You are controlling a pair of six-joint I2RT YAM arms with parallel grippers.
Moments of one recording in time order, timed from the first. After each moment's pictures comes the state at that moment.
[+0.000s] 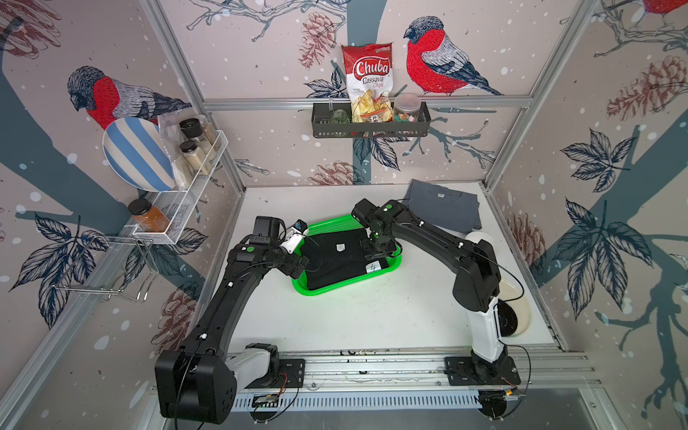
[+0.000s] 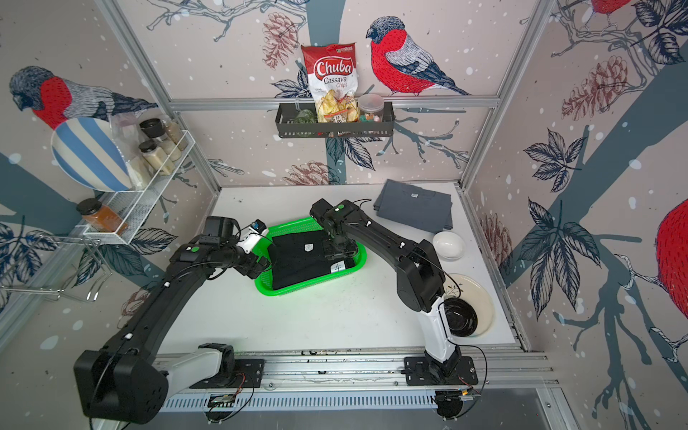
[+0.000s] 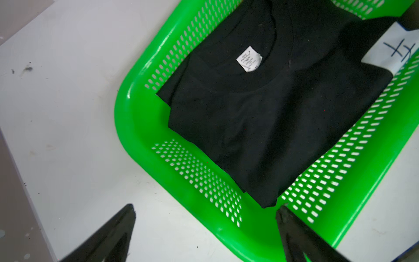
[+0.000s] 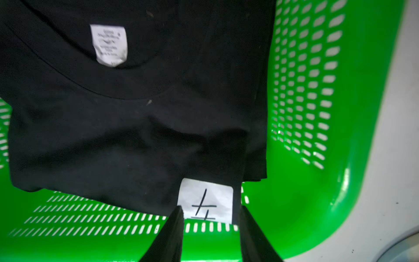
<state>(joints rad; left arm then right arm) -0.12 1.17 0.96 -0.81 0.21 0.50 0.84 2.08 1.89 -1.26 -0.01 0.52</state>
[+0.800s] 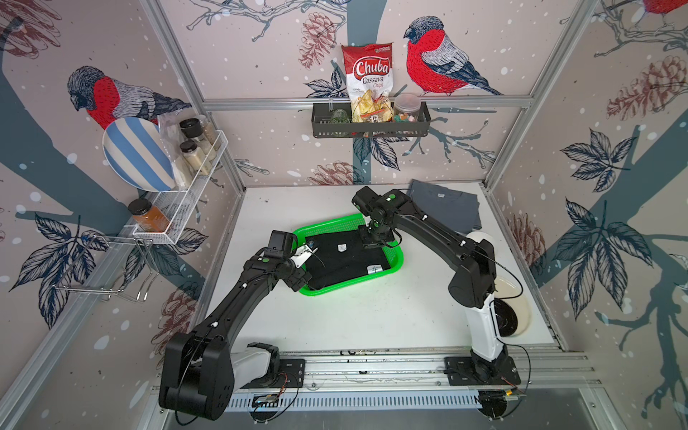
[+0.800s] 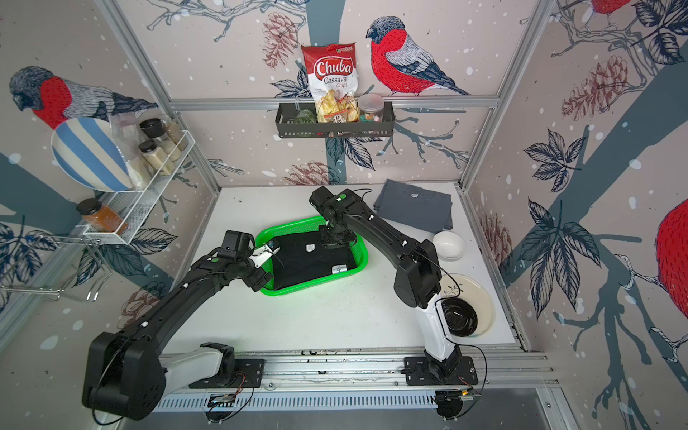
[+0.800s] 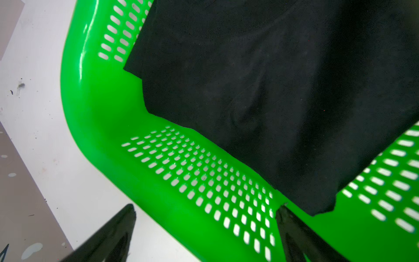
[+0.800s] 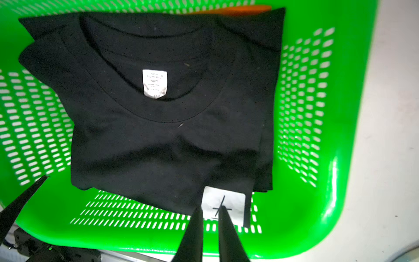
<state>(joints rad) -0.20 1.19 0.77 -0.62 0.02 0.65 0.82 2.13 2.07 -1.31 -0.08 0.49</state>
